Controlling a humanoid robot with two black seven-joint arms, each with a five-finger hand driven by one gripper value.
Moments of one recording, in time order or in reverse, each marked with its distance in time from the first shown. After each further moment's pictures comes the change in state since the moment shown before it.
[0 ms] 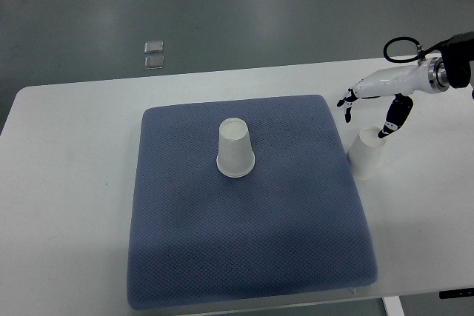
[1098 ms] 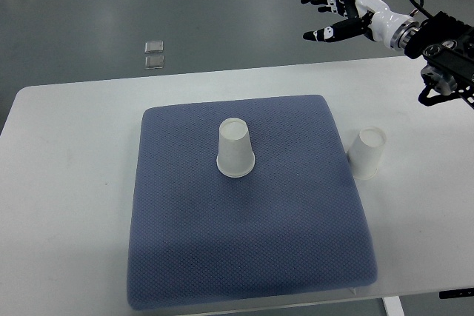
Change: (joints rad) left arm 0.000 0.000 0.000 0.000 0.000 0.000 0.000; right arm -0.109 0.225 0.338 -0.291 0.797 -0.029 -0.070
